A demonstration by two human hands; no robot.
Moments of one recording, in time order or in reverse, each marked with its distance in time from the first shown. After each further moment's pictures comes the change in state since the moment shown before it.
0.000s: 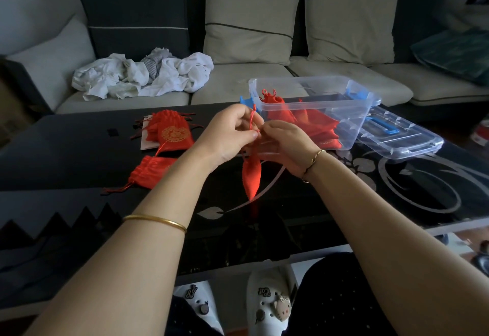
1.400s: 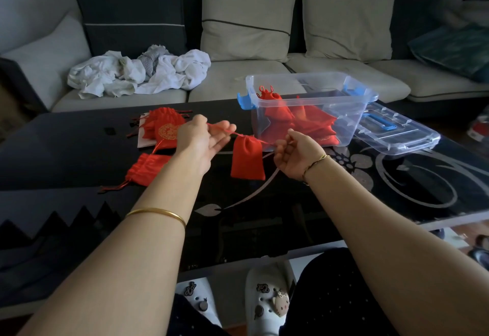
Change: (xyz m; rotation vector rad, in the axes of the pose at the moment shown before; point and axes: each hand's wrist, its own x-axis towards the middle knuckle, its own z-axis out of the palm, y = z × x) left_hand 0.008 -0.018 -0.004 -0.838 0.501 -0.590; right_hand 0.010 0.028 -0.026 0.621 0.324 0.342
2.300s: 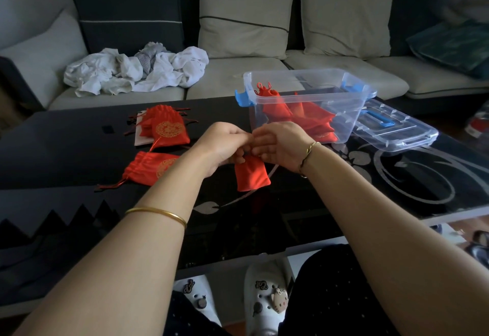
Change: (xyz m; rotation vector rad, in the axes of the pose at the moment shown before) left_hand -0.011 -0.016 0.007 0.733 -0.388 0.148; right_hand -0.022 -0.002 0.027 -0.569 -0.169 -0.127
